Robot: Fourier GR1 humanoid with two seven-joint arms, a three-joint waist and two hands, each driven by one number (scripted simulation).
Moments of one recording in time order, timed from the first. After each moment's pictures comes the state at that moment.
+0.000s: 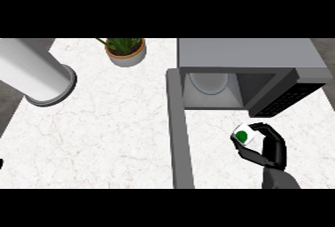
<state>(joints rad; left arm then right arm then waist) 0.58 0.01 0.18 -2.33 0.34 -0.29 -0.08 -0.25 -0.11 -0.21 -0.64 -0.13 -0.04 -1.01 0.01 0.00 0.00</state>
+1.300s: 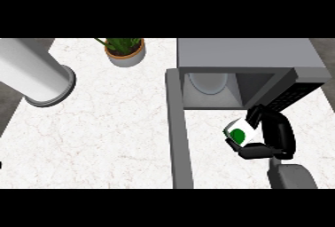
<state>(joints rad) 0.58 0.01 0.22 -2.29 0.37 -0.34 -0.09 -0.13 -0.14 0.00 -1.33 -0.10 0.06 -0.59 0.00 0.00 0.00</state>
